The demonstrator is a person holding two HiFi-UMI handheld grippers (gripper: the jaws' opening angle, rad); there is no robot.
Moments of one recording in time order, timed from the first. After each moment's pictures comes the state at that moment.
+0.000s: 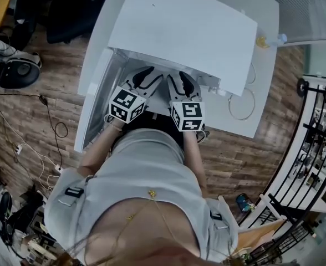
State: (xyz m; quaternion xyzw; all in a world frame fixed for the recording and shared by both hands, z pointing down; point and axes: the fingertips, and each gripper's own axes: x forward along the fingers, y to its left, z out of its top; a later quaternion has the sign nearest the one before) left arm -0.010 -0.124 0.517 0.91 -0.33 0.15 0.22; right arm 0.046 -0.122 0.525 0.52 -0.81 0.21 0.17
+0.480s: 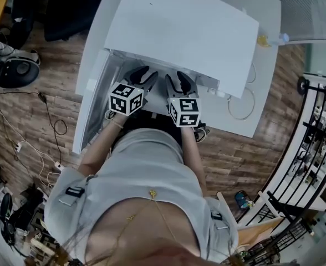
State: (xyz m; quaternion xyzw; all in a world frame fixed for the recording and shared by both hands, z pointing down) left arm -0.021 -0.136 0.569 0.86 -0.36 0.16 0.33; right arm 0.050 -0.126 0.564 0.51 -0.80 0.25 0.20
